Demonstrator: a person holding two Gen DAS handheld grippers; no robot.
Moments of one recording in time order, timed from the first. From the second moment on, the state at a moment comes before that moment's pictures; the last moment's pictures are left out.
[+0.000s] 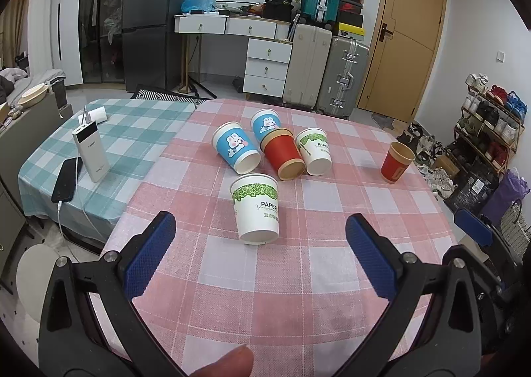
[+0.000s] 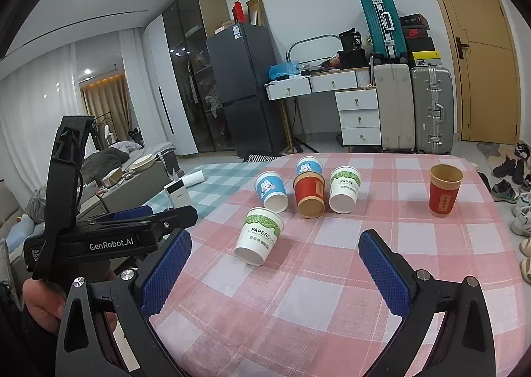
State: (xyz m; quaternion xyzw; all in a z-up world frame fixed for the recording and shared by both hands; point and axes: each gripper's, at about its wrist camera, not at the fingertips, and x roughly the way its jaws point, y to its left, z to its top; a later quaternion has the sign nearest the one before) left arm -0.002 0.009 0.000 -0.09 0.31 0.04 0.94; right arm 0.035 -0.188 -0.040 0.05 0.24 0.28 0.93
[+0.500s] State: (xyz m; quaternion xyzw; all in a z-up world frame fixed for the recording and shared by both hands) left arm 0.005 0.009 -0.006 -0.09 0.32 0.04 0.94; right arm 0.037 -0.190 -0.043 0.06 0.24 0.28 0.93
